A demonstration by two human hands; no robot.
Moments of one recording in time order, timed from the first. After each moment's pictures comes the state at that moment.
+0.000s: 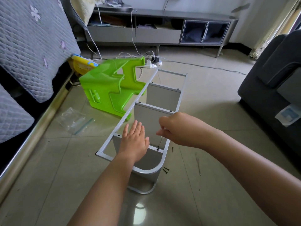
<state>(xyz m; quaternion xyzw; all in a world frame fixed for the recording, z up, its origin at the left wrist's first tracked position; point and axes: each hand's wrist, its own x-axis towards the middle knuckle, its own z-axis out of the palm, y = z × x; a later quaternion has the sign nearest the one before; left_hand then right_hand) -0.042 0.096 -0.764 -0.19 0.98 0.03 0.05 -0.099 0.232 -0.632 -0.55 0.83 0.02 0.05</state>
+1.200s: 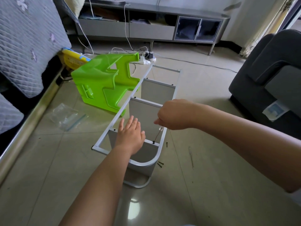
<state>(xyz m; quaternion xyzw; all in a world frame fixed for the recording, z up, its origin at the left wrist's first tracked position) -0.044 0.095 -0.764 -0.18 0.98 0.04 0.04 -0.099 0.215 -0.606 -0.54 0.81 0.23 0.08</state>
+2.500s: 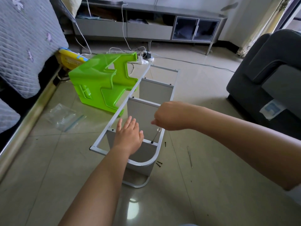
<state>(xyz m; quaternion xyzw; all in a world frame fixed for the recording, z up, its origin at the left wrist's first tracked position) -0.043 0.095 -0.763 -0.18 0.98 0.05 0.04 -0.099 0.214 -0.613 -0.55 0.81 0.20 0.09</state>
